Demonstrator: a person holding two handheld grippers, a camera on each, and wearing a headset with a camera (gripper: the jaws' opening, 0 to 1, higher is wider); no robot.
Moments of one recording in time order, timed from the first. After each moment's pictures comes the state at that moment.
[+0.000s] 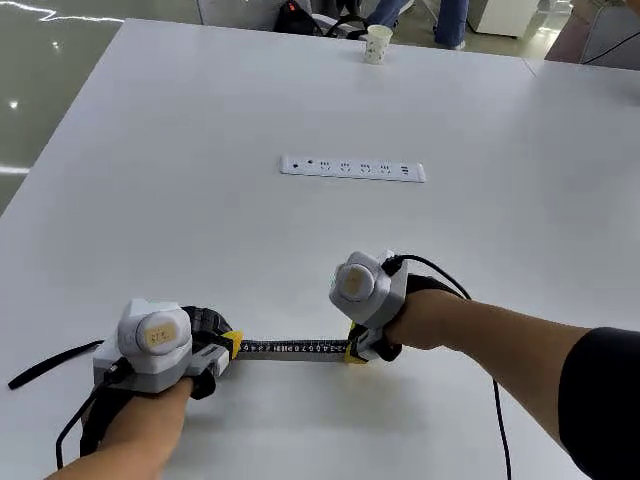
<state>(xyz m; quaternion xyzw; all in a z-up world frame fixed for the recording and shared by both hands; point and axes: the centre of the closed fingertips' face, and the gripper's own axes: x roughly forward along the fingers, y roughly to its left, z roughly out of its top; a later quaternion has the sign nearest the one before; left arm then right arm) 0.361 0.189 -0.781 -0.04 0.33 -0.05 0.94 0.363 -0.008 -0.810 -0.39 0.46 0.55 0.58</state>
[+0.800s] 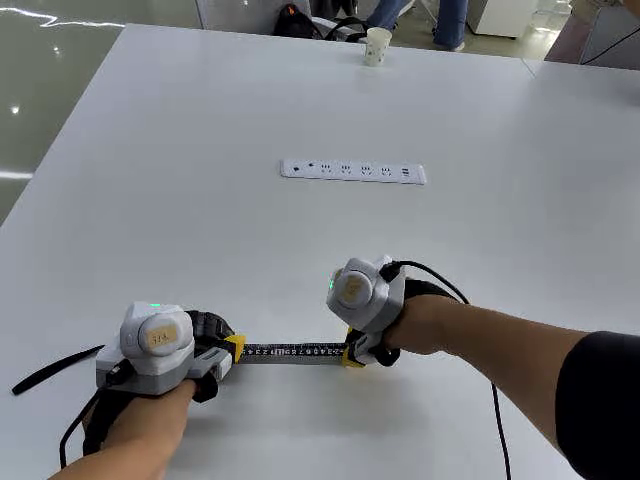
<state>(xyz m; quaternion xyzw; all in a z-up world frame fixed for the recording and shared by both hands) 0.360 0.190 -0.781 -0.04 0.34 -0.06 0.94 0.361 0.000 -0.809 -0.40 0.45 0.55 0.58</state>
